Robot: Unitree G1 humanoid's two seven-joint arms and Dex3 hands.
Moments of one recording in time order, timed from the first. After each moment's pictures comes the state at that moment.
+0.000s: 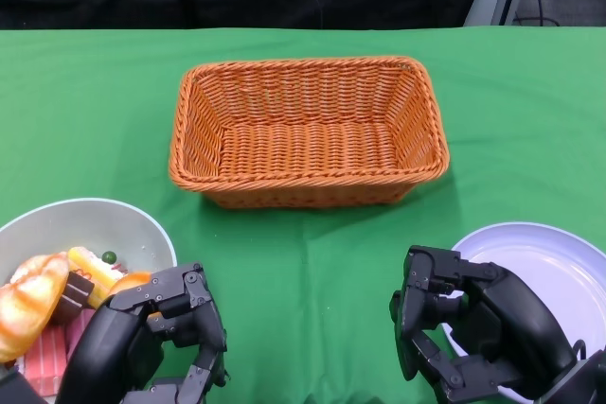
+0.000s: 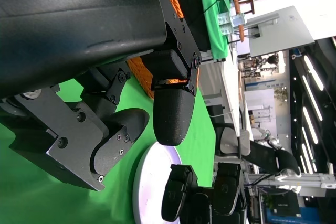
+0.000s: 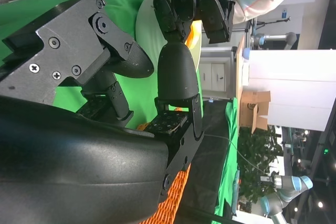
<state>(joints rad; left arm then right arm) 0.24 0.07 -0.01 -0.06 -0.20 -0.36 -0.41 0.09 -0.07 0.16 -0.01 0.22 -0.25 0.55</state>
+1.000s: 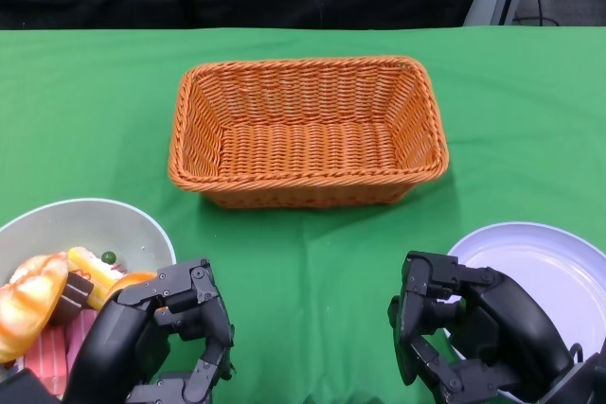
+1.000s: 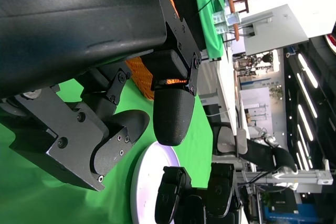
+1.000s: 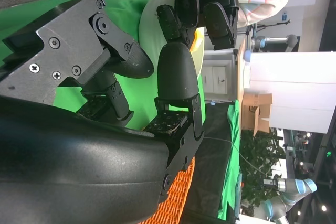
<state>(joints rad) 0.21 0.06 -0.02 -0.01 -0.19 -0.41 -0.41 0.08 -0.07 0.16 0.03 0.23 -0.28 0.57</state>
